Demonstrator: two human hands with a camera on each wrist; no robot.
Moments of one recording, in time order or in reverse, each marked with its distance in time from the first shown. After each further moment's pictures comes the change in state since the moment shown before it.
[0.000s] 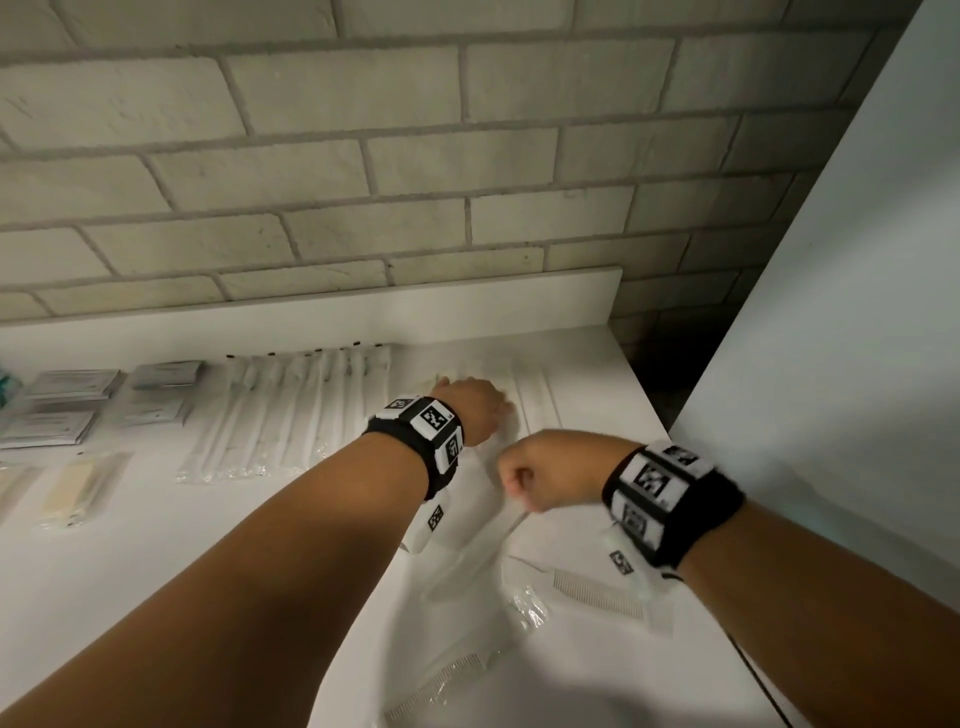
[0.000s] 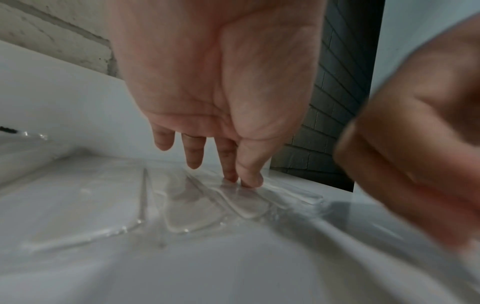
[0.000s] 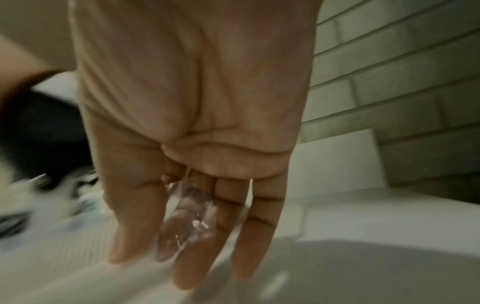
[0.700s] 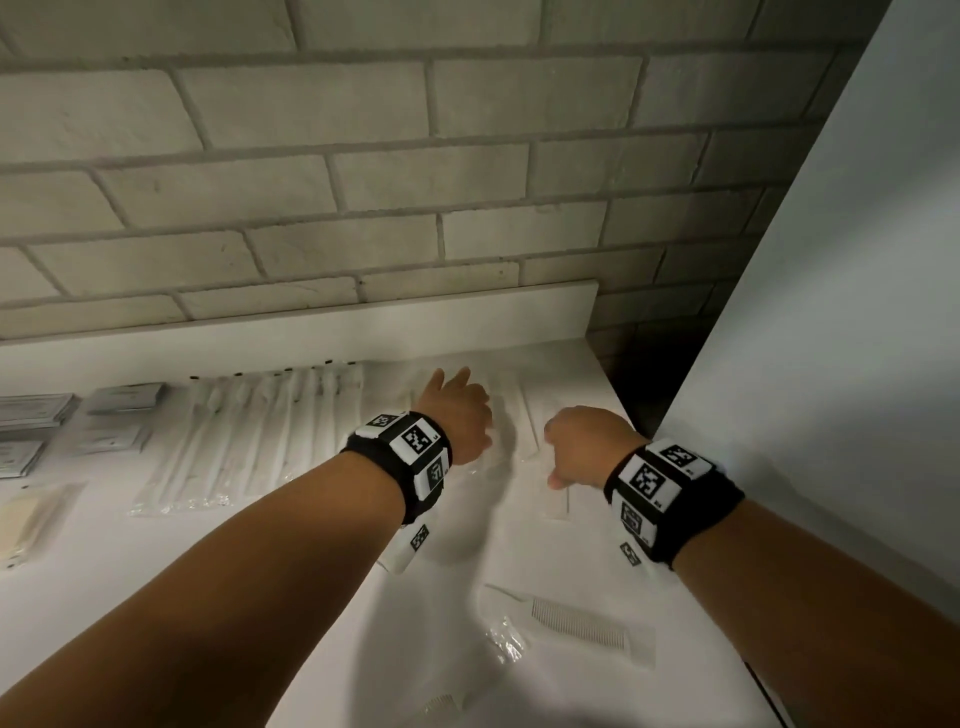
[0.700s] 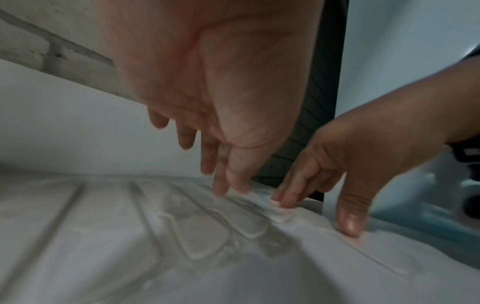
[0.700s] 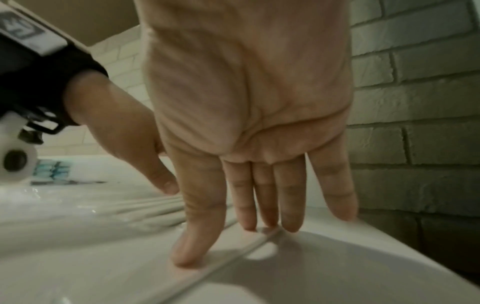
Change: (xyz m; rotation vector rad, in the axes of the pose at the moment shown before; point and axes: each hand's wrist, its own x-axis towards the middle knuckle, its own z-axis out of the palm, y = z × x) left_hand 0.013 0.006 0.001 0.242 0.164 0.097; right_hand 0.015 0.058 -0.021 -0.331 0.119 0.439
